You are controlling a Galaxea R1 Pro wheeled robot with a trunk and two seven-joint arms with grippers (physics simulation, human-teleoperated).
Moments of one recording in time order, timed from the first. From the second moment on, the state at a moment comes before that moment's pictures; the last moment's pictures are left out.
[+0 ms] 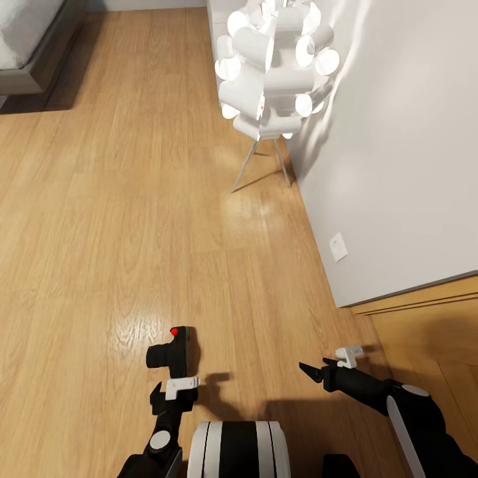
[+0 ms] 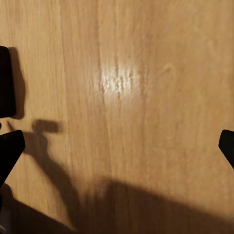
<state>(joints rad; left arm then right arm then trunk) -0.29 -0.11 -0.18 -0.83 0.01 -0.07 0.35 -0.23 -0.11 -0.17 -1.44 -0.07 0.65 0.71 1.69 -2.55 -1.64</state>
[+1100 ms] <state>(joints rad) -0.29 -0.12 -0.18 -0.82 0.05 -0.08 0.36 -0.23 -0.11 -0.17 -1.44 -0.07 0.65 0.71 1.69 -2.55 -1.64</state>
